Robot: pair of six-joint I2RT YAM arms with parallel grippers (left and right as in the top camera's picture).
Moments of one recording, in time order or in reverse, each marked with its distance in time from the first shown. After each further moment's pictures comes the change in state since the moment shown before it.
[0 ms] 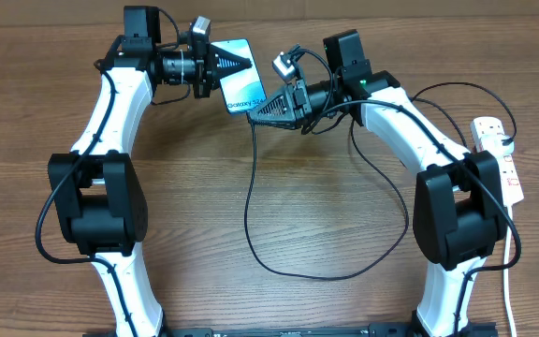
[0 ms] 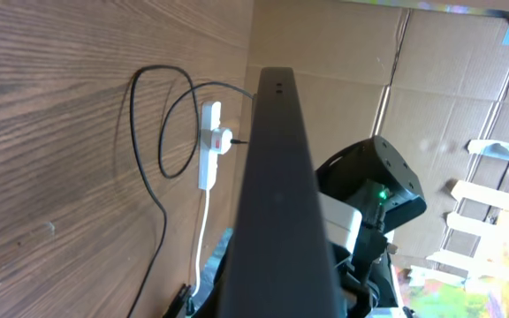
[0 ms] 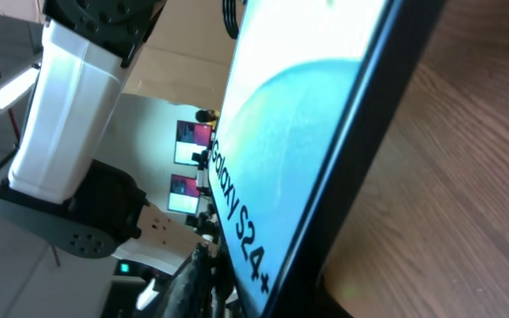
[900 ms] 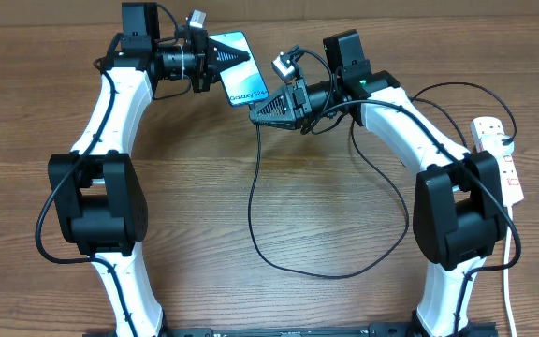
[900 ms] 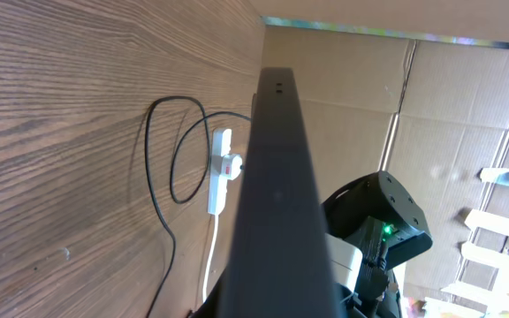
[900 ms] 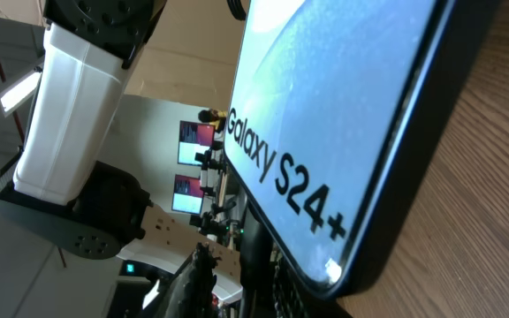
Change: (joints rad) left arm 0.000 0.000 0.000 0.093 -0.080 -0.087; right arm 0.000 0.000 0.000 0.000 -0.005 0.012
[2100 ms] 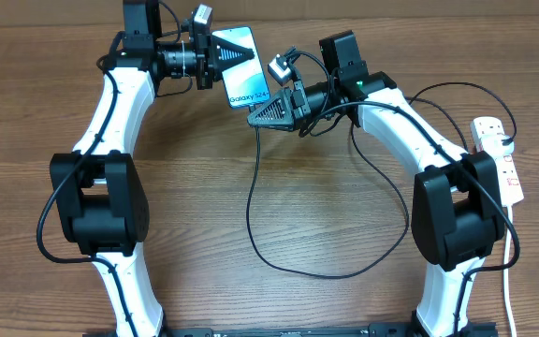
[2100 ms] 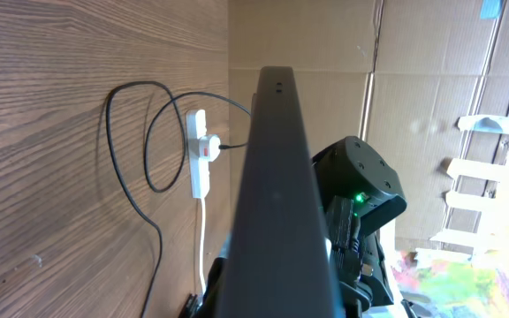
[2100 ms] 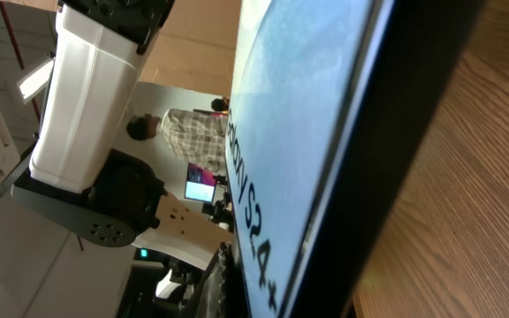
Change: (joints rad) left arm -0.013 0.000 -0.001 0.060 0.115 0.045; right arm 0.012 0.000 0.000 0.002 -0.047 0.003
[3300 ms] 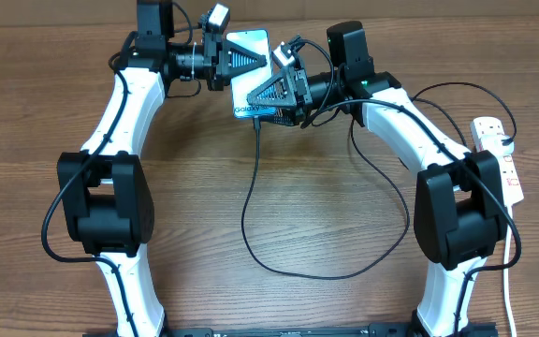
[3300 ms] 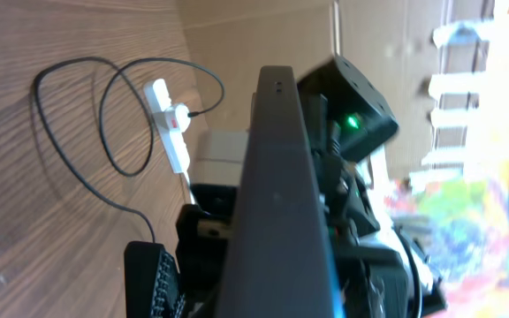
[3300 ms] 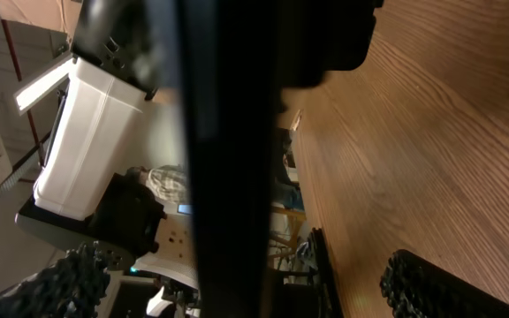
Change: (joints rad) left arm -0.037 0.000 -0.001 0.006 0.157 0.192; right arm -0.022 0.000 -0.012 0.214 0.026 0.176
